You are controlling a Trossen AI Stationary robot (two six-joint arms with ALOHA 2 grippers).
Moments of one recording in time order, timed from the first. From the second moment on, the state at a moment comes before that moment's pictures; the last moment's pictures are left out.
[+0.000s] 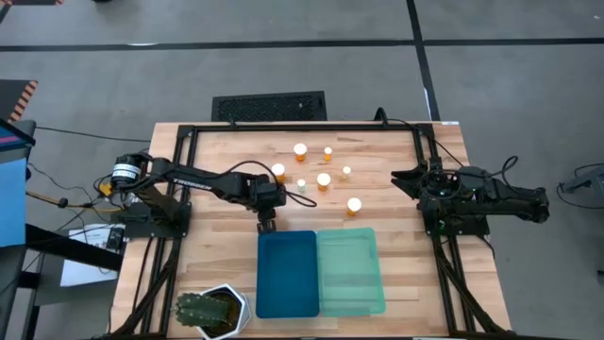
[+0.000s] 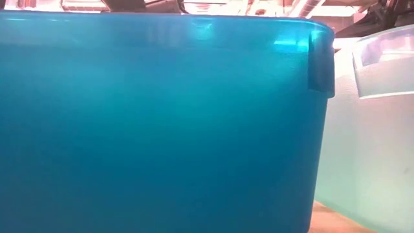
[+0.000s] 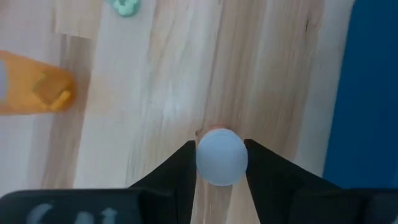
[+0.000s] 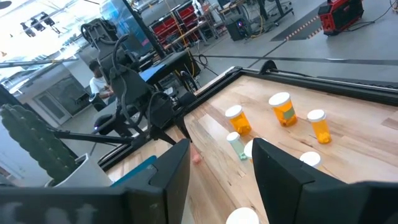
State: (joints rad) left arm 0.02 1.62 1.02 -0.61 -0.10 -0.14; right arm -0.03 0.02 0.31 -0.34 0.26 0.56
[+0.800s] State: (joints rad) left arm -0.17 1.62 1.78 -0.99 -0.16 -0.33; right arm -0.03 0.02 0.31 -0.35 0.26 0.56
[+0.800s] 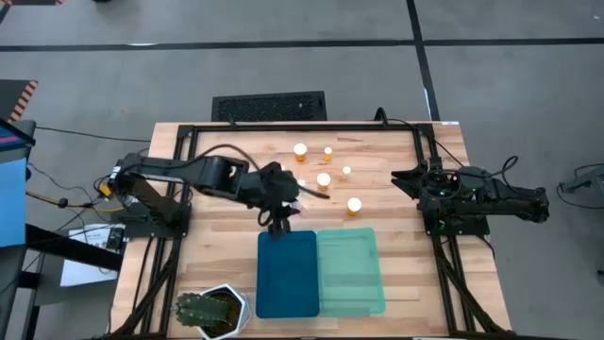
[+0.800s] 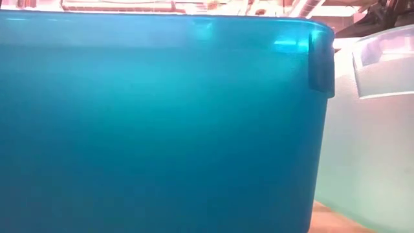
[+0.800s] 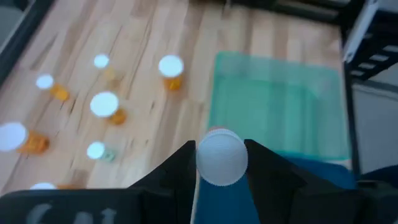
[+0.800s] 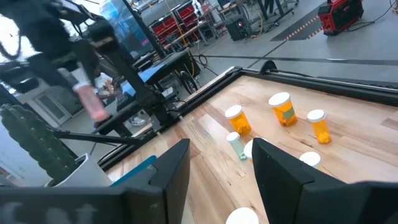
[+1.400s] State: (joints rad) left arm -0.39 1.84 1.79 -1.04 -0.18 -0.43; right arm -0.03 0.02 0.31 -0.37 0.26 0.62
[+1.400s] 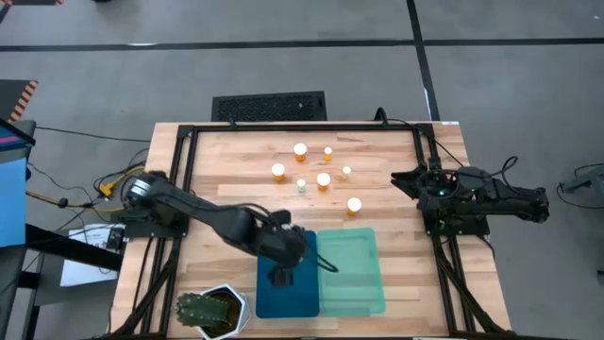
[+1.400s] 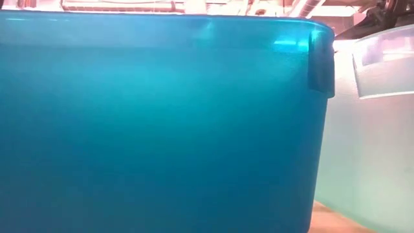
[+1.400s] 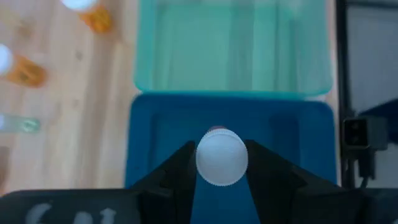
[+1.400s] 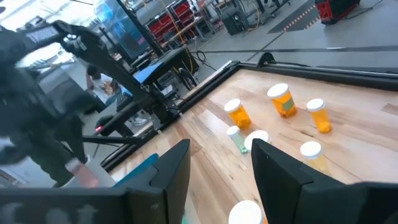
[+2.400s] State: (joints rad) left arm -0.48 2.17 1.79 -0.88 -0.14 -0.47; right arm -0.03 0.02 0.31 -0.43 0.26 0.62
